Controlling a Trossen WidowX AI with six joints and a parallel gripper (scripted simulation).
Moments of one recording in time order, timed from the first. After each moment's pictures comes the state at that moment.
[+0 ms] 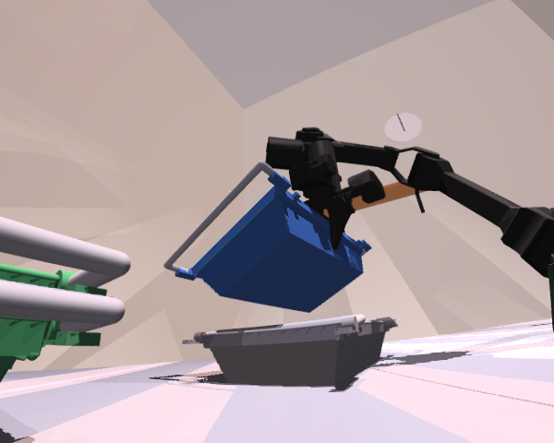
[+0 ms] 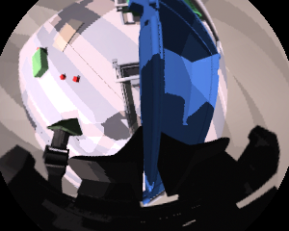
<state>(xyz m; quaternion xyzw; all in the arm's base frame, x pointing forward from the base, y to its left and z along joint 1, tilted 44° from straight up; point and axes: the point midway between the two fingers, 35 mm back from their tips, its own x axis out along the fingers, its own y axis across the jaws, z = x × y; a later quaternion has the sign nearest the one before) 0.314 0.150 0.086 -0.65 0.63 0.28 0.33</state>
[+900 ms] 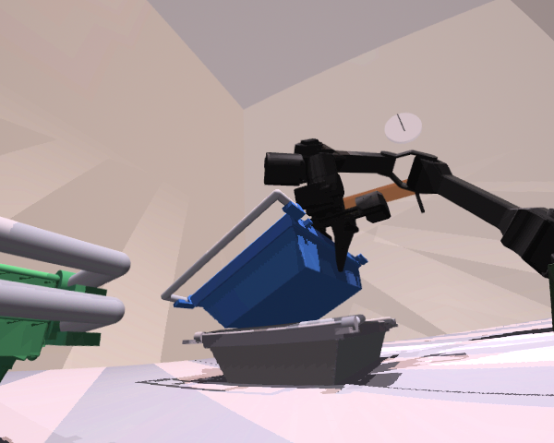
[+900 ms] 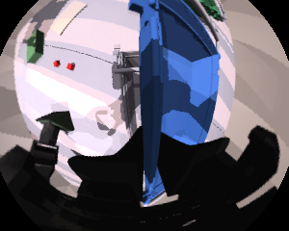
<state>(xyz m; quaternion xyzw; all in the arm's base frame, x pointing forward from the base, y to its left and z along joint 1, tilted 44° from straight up) 0.313 0.124 0.060 -0.67 0.63 0.29 0.27</state>
